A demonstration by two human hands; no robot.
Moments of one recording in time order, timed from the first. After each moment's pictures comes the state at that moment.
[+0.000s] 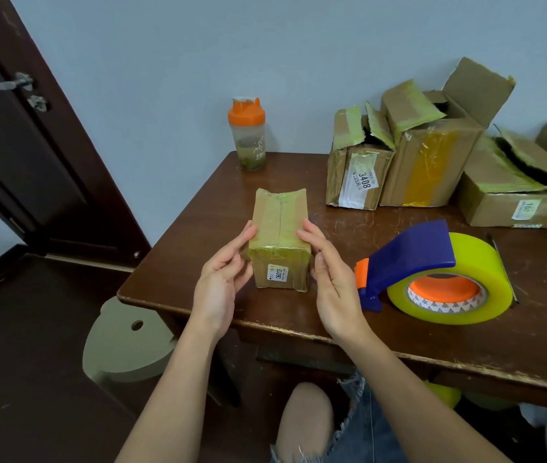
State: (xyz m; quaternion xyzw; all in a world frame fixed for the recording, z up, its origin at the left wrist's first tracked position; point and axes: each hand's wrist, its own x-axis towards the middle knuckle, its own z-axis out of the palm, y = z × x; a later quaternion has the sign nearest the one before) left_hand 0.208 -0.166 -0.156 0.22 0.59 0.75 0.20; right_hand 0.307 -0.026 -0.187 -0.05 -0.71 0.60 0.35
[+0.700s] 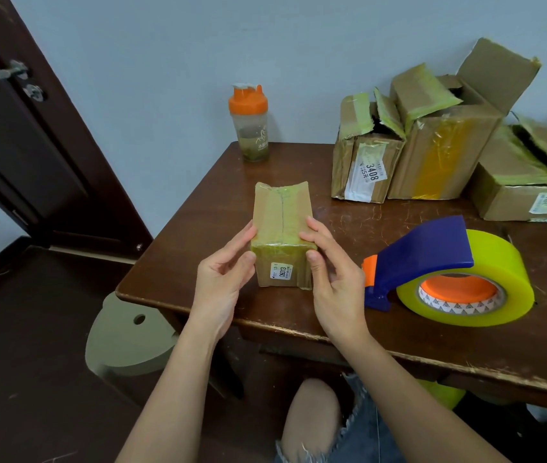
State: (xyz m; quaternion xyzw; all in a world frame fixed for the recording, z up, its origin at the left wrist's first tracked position) left_hand 0.213 -0.166 -0.155 0.22 0.59 0.75 0.18; right_hand 0.299 -0.032 -0.188 -0.08 -0.71 0.54 0.44
